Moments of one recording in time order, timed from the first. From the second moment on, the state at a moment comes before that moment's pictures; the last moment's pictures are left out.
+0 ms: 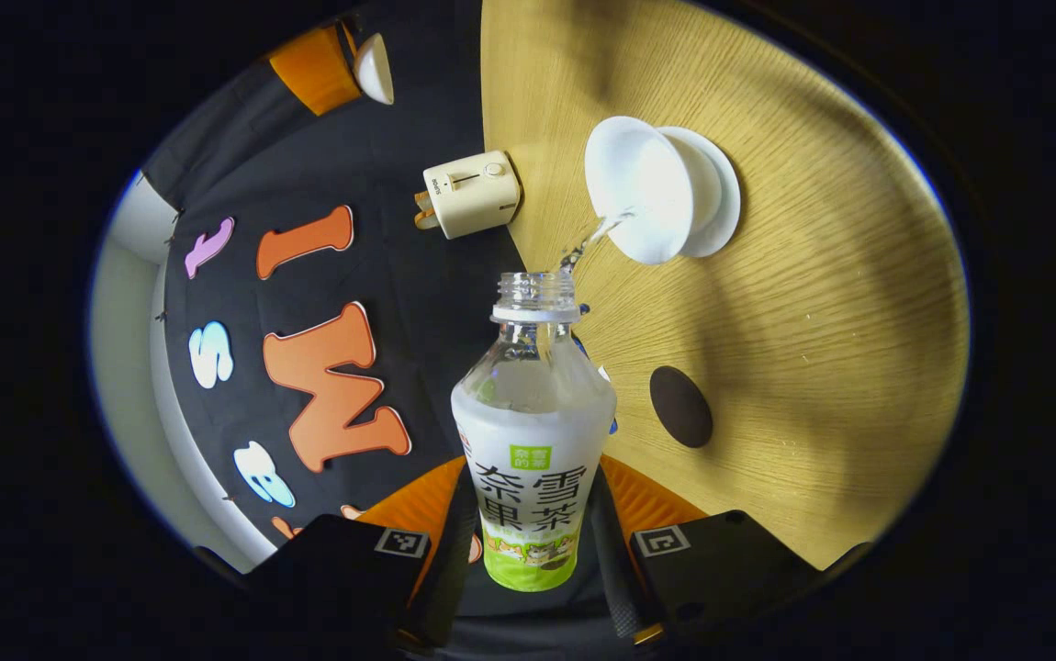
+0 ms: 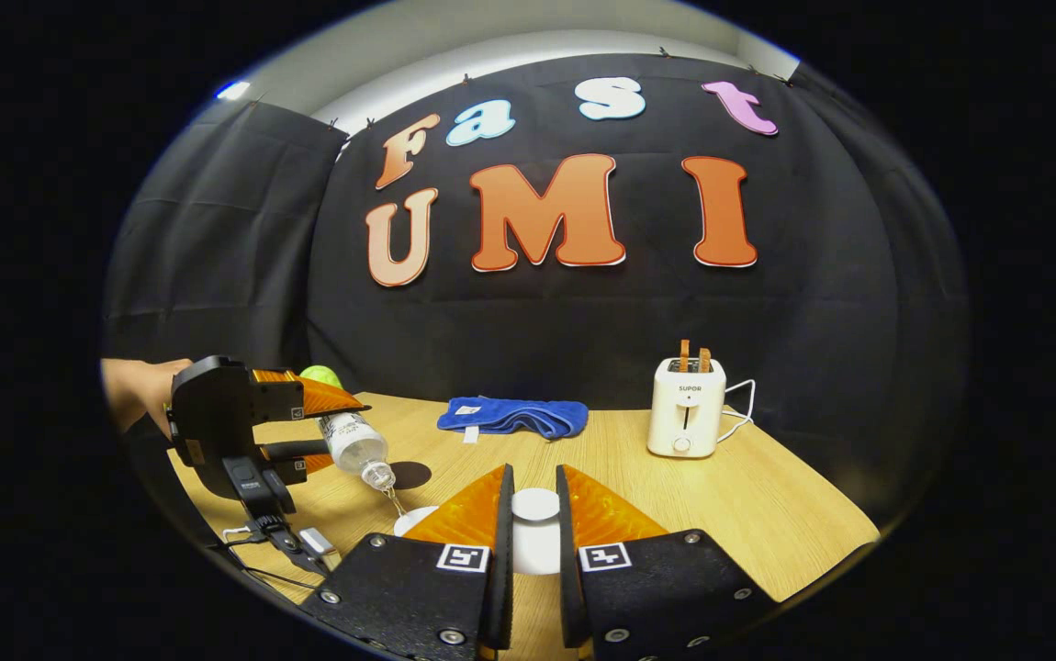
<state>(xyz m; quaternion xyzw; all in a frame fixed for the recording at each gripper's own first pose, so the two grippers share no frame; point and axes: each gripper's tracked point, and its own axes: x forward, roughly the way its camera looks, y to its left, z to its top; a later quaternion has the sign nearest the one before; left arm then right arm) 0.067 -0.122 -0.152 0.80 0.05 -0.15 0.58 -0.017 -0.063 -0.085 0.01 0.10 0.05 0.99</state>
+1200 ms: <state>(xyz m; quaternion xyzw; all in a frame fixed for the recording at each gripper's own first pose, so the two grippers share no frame) 0.071 -0.130 -0.126 0.85 0.02 -0.13 0.51 -0.010 -0.046 -0.086 0.00 0.10 0.07 0.99</state>
